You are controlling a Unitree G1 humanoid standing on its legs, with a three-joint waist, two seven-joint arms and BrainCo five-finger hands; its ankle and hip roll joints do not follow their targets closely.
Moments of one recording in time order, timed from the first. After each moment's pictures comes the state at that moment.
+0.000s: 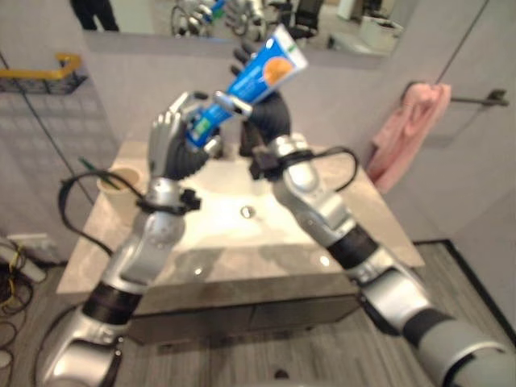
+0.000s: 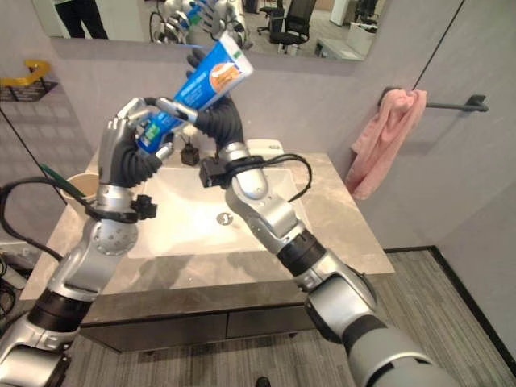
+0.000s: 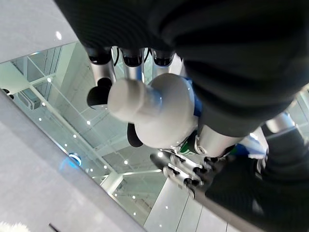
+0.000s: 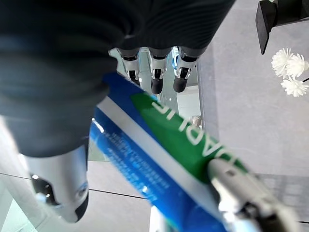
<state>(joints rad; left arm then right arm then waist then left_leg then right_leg) -0.42 0.57 -0.26 -0.14 0.43 -0.04 0.45 -0.93 -0.16 0.51 0.21 0.63 -0.10 -0.33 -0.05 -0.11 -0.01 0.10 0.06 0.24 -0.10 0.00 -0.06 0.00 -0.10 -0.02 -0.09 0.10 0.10</state>
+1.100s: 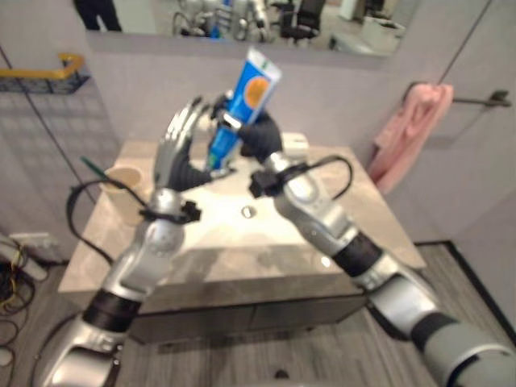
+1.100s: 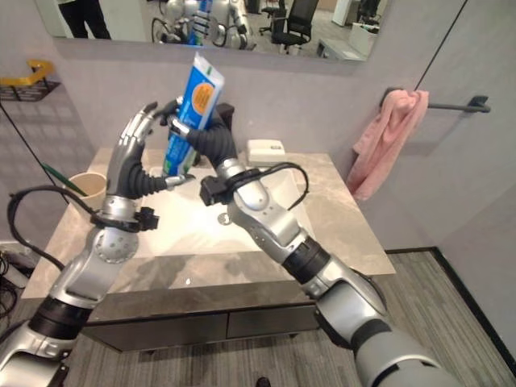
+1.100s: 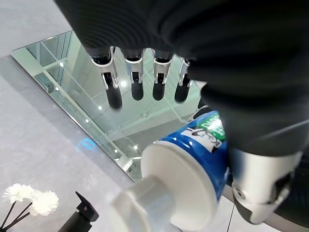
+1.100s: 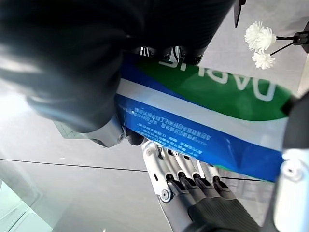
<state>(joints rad) -0.37 0.57 -0.25 -0.13 0.39 -0.05 0.41 -0.89 -0.22 0.61 0.17 0.72 -0.10 -0.24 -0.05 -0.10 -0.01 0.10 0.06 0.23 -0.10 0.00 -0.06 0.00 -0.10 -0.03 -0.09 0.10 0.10</state>
